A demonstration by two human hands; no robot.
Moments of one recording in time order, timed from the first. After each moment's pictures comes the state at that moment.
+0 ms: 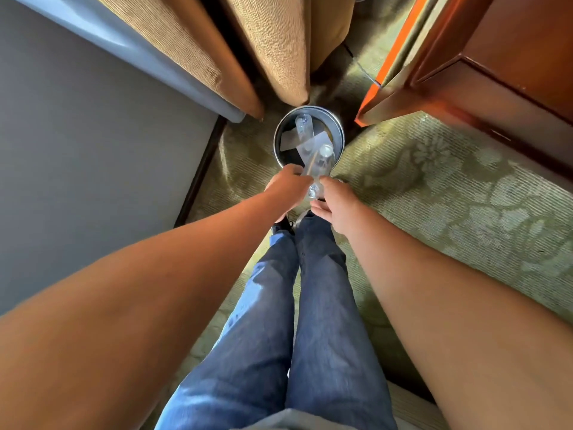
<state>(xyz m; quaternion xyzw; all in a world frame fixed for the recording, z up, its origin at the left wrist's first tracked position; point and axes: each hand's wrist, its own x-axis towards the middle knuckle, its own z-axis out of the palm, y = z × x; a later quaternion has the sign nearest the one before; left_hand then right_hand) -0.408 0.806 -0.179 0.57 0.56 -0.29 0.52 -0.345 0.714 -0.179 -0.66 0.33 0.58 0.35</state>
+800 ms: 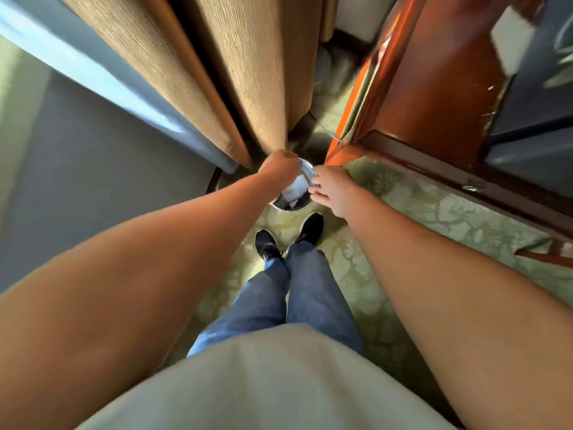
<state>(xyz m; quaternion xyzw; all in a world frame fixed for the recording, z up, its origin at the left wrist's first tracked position) -0.351 0.864 -0.025 0.65 0.49 -0.21 0.54 -0.292 0.758 -0.006 -0.68 0.24 0.55 0.41</state>
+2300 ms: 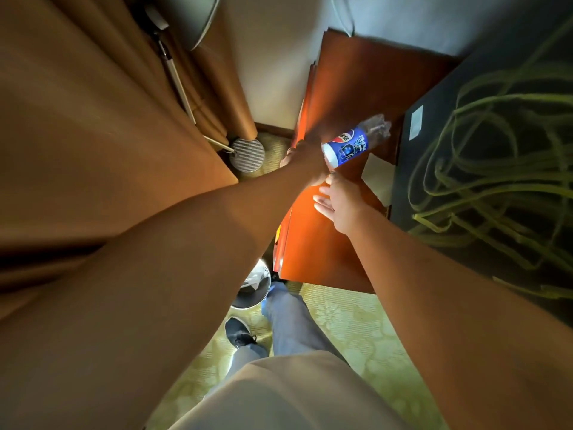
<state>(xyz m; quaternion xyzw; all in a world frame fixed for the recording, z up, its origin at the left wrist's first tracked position) 0.071 0.851 0.008 0.88 0.25 -0.26 0.30 0.042 0.748 0.039 -0.63 0.39 0.38 0.56</state>
